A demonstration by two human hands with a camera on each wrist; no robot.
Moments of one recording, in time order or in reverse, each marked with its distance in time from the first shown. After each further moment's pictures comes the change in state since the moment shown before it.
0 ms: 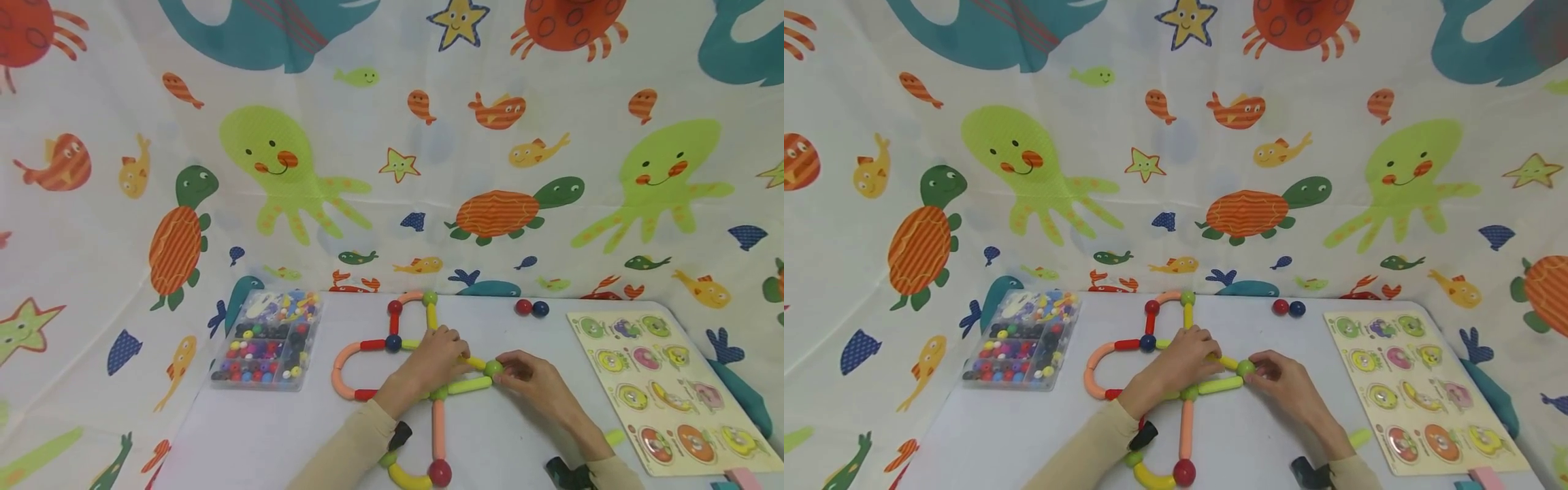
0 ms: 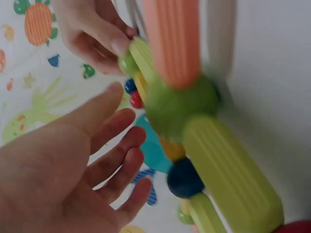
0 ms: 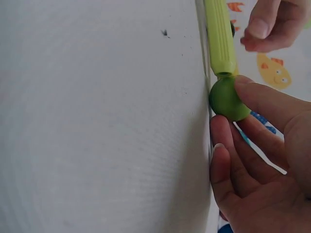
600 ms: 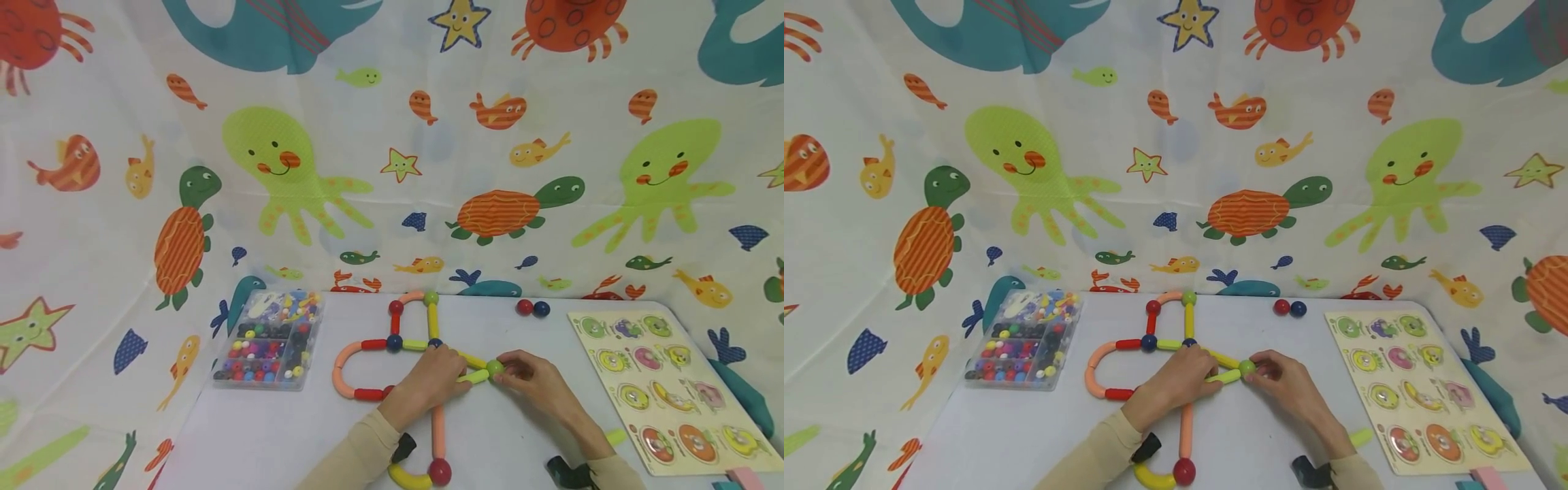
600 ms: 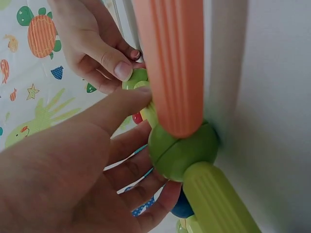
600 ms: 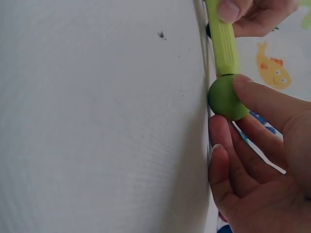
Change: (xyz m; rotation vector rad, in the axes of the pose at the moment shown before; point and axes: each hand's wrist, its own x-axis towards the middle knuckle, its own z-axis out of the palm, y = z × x) left_hand -0.013 0.016 0.009 0.095 -0.052 -0.027; right_hand 0.000 -0.004 0.001 0.012 0.008 -0.010
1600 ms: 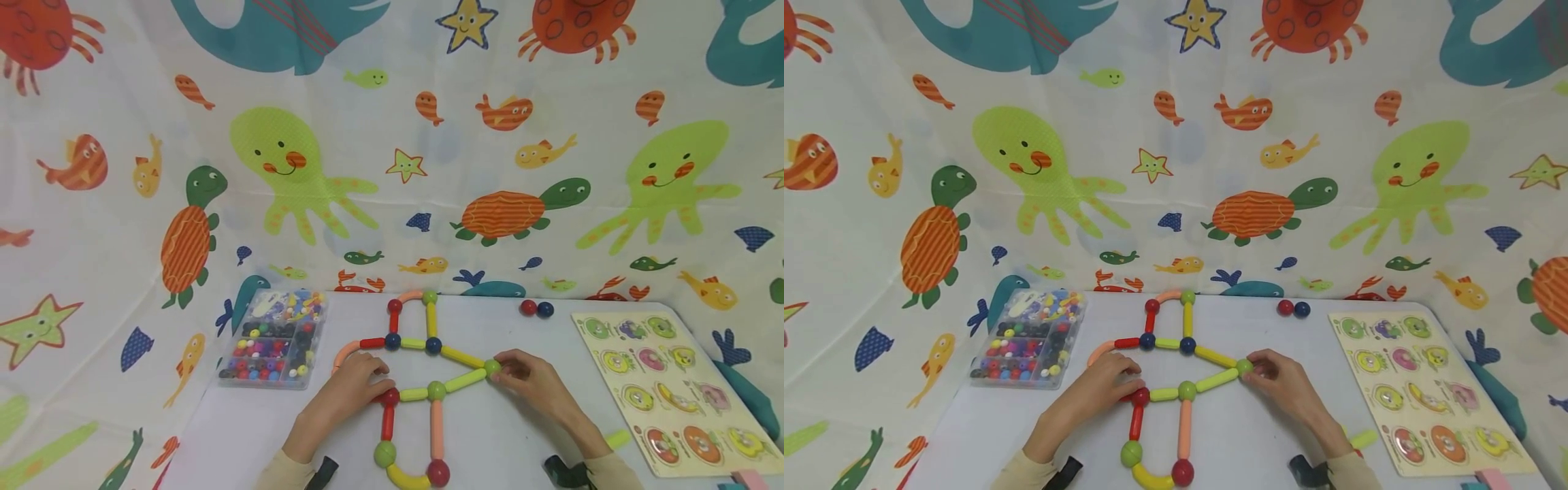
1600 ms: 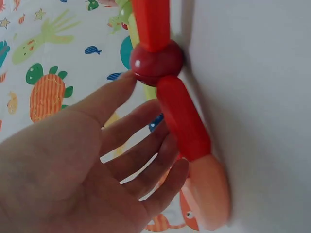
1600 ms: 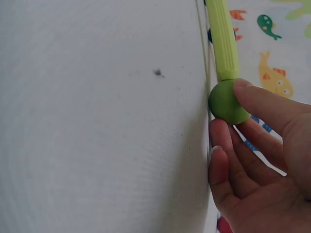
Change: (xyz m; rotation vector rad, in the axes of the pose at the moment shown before) left_hand -0.111 -0.094 -0.020 -0.335 0.076 -0.285; right_hand 0.002 -0.008 0.008 -0.005 0.005 -0.009
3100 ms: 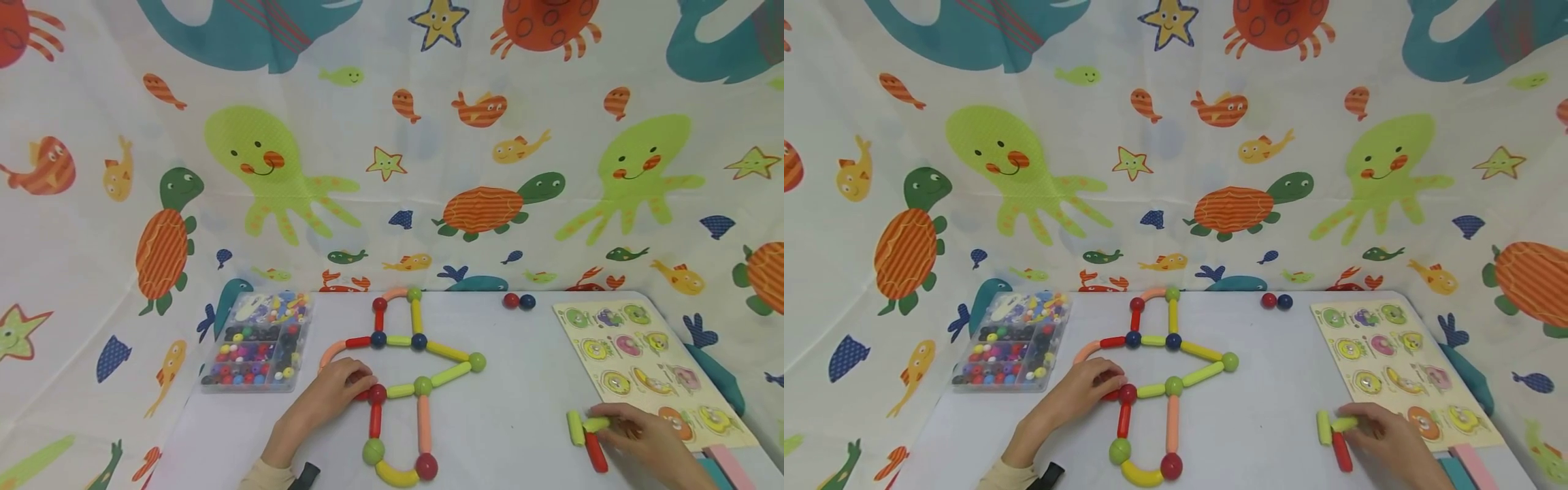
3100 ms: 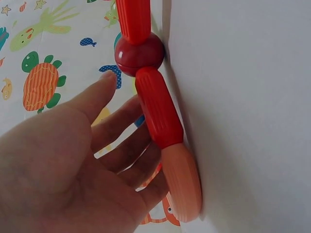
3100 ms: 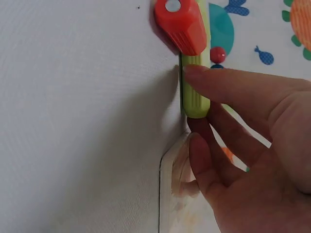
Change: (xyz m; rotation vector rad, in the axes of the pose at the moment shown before) left_hand -0.006 -0.020 0.003 -0.198 -0.043 -0.002; right_hand -0.126 0.081 -0.105 -0.187 -0.050 0.329
